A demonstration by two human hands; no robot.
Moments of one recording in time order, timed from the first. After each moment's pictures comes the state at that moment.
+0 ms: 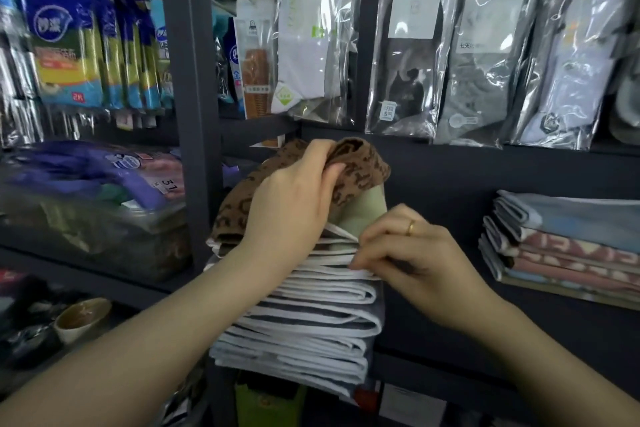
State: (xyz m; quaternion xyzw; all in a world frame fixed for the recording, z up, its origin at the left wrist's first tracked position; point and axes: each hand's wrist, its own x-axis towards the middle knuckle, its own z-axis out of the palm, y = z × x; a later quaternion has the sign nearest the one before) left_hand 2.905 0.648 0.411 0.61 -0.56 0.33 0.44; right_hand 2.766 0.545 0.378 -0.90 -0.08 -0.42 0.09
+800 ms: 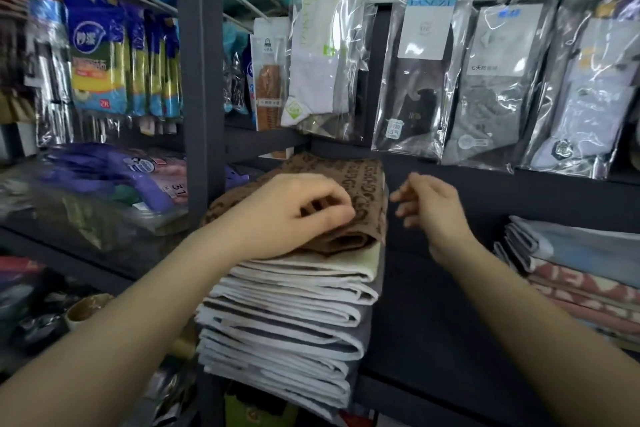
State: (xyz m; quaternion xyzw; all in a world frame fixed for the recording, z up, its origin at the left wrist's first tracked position) left_hand 2.926 0.653 0.429 0.64 -0.68 0.12 0.34; right_hand 2.813 0.459 0.408 -0.69 0.19 -0.46 0.53
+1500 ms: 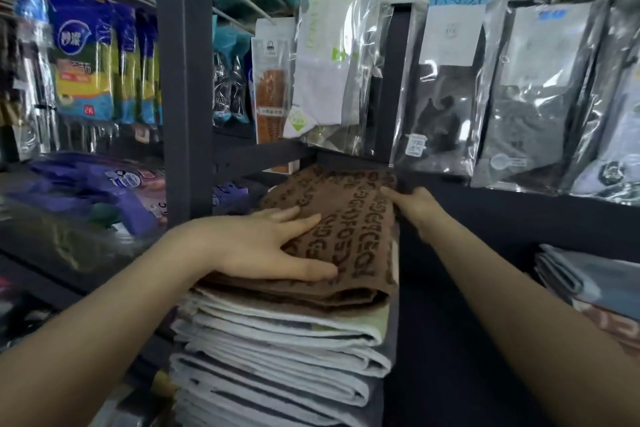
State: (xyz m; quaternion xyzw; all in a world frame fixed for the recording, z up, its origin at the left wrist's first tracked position) left_hand 2.972 0.639 0.438 0.84 -0.54 -0.09 0.02; right_hand 2.904 0.362 0.411 -0.74 0.33 -0.31 0.49
